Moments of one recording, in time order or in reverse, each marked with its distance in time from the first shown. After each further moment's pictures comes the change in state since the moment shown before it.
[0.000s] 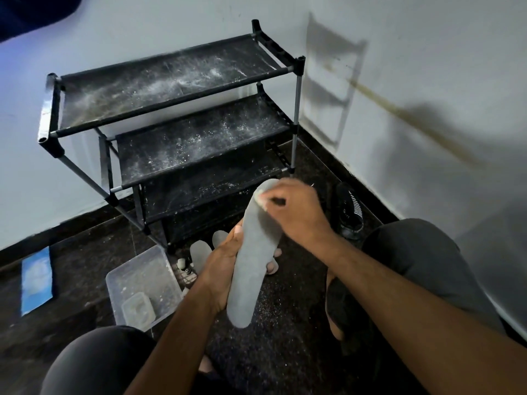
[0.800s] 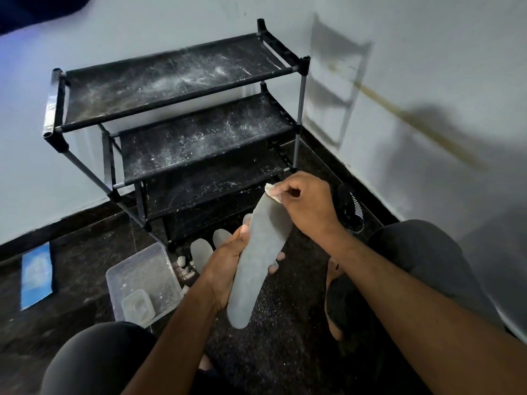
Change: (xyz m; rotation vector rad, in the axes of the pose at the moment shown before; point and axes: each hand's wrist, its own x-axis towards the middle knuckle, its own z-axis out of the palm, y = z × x) left_hand -0.002 0.003 0.005 -0.005 0.042 -0.063; right_hand 0.002 0.004 -0.009 0.139 0.112 0.063
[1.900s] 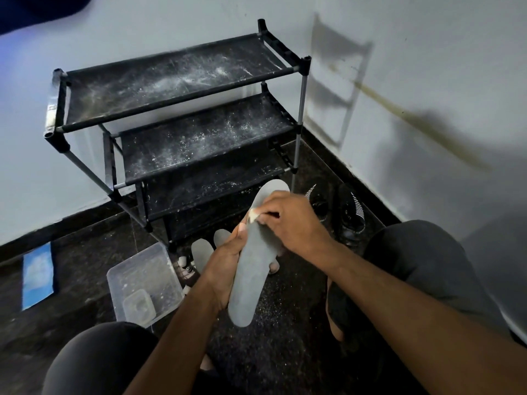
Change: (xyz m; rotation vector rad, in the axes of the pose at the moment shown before) left_hand 0.003 -0.002 -0.005 -0.008 -0.016 0.039; right_hand -0.013 -0.005 0.019 -0.176 -0.287 -0.160
